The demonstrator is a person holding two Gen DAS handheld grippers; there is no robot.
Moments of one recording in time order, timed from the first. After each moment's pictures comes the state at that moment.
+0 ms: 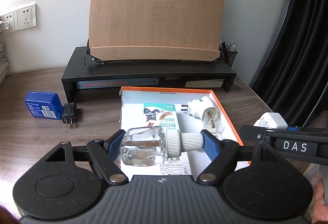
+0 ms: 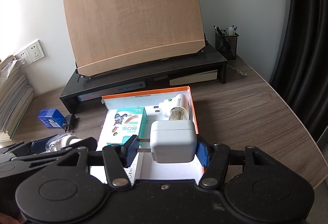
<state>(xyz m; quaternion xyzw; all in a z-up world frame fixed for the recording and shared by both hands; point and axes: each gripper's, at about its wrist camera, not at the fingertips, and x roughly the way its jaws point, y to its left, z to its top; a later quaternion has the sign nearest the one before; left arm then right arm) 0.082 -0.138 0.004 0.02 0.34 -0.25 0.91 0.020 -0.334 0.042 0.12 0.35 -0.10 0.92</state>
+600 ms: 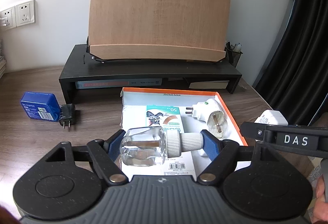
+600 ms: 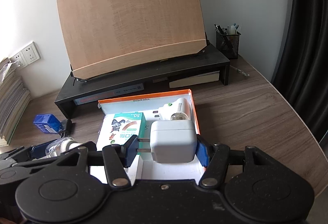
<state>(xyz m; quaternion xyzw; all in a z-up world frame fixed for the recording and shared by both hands) 0.103 -0.142 -0.003 0.02 0.35 -0.25 0.90 0.044 -0.339 0.037 0.12 0.36 -0.11 0.92</state>
